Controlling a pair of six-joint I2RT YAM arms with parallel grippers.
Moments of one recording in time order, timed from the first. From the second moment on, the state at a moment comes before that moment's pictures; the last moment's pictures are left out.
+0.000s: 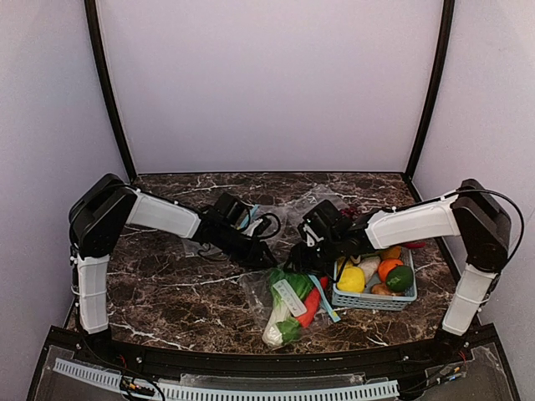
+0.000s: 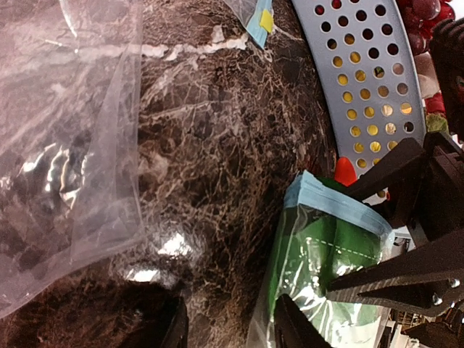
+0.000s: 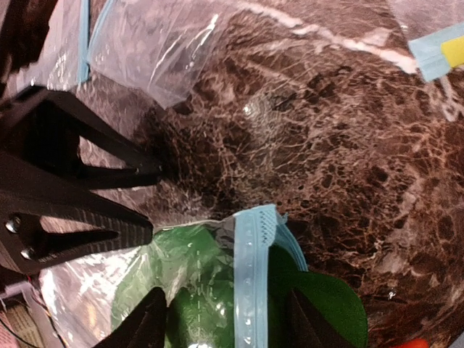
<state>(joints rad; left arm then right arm) -0.71 2.06 1.24 -0.12 0.64 -0.46 0.86 1.77 1.03 -0.23 -0.19 0.79</state>
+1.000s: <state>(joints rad) -0.69 1.57 1.02 -0.05 0.71 -0.55 0.91 1.50 0.96 -0.02 -0.48 0.24</state>
